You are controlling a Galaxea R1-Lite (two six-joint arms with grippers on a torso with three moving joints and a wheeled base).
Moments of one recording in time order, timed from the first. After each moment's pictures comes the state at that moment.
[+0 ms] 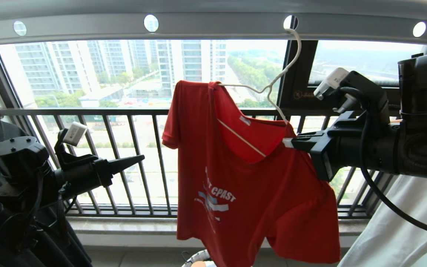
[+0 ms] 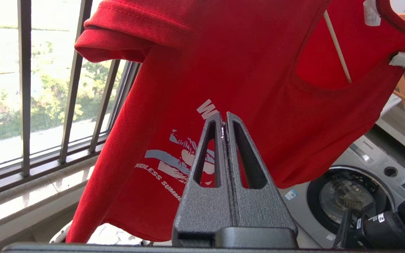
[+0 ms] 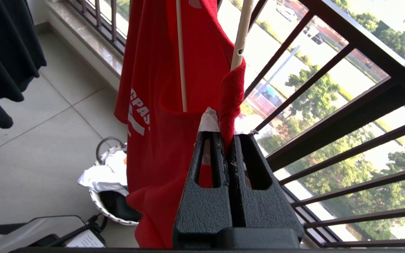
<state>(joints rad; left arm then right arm) 0.00 1.79 -0.51 -1.33 -0.90 -0.49 0.56 1.46 -1.11 0.02 0.01 -0.29</state>
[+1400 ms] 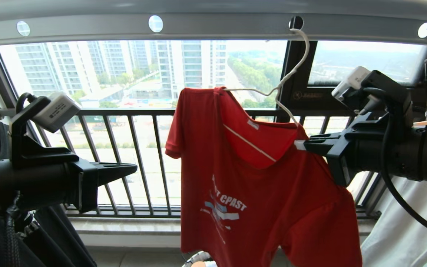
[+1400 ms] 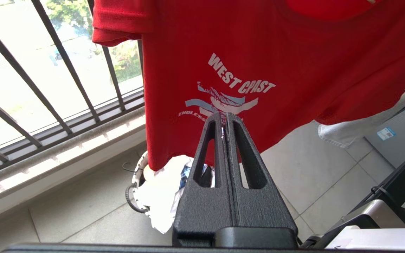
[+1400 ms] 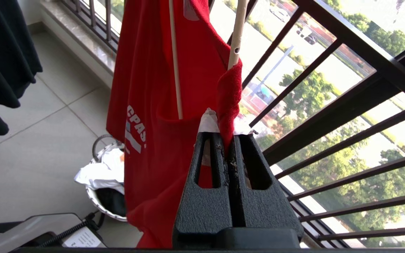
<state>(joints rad) -0.36 1.21 -0.84 -0.04 -0.32 -0.05 0.56 1.39 -1.07 0.04 -0.02 -0.29</state>
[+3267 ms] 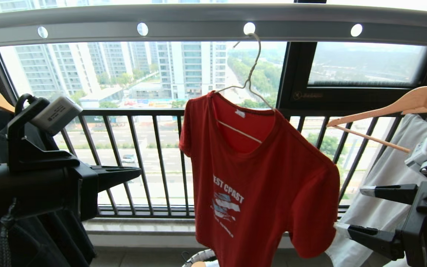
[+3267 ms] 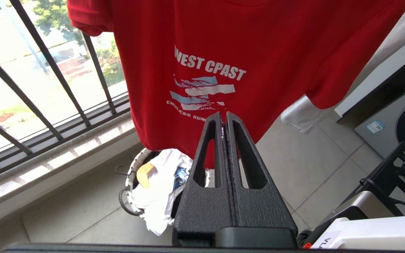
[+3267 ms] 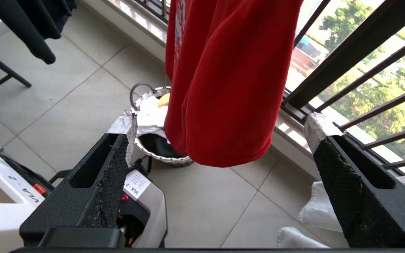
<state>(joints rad) -0.41 1.19 -0.83 -0.04 -0.32 -0.06 0.44 1.10 -0.72 0.11 0.11 -0.17</state>
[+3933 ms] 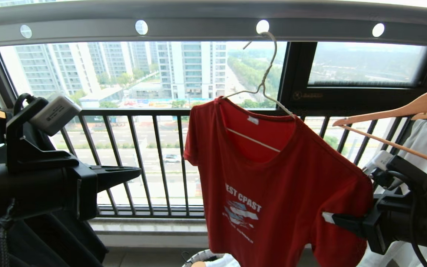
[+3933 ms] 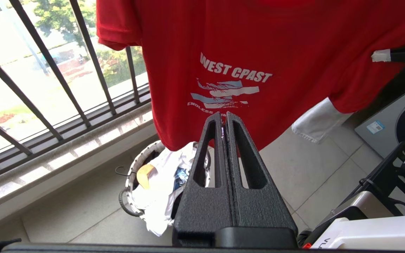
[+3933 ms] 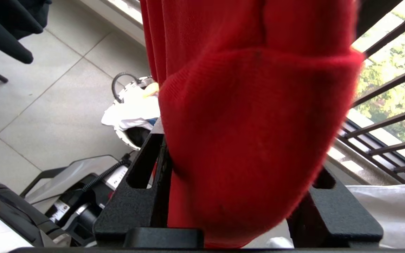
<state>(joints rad) -0.41 1.18 -0.83 -0.04 -0.32 -0.06 0.32 1.26 -0.59 -0.12 0.16 -0.22</state>
